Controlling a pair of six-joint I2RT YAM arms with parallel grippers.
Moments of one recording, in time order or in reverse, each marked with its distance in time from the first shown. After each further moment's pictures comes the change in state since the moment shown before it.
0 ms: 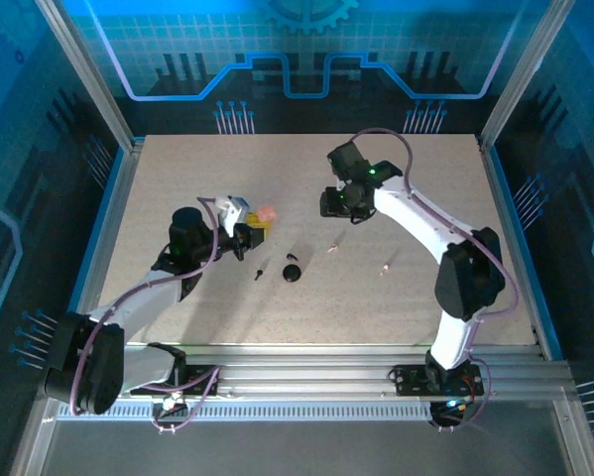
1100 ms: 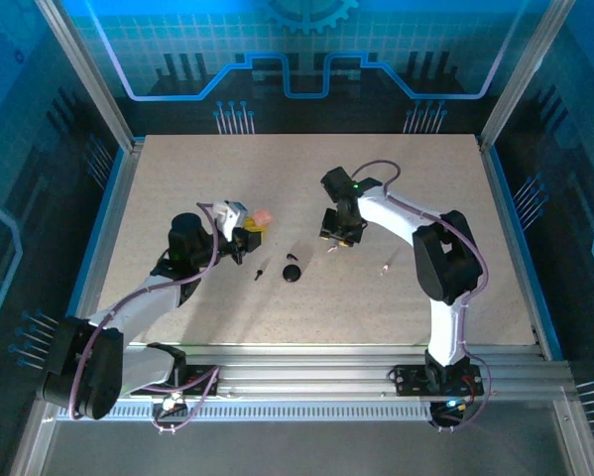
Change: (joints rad) left arm 0.003 -0.026 -0.046 0.000 -0.061 0.008; right arm -0.008 0.149 -0.129 0.075 -0.084 0.329
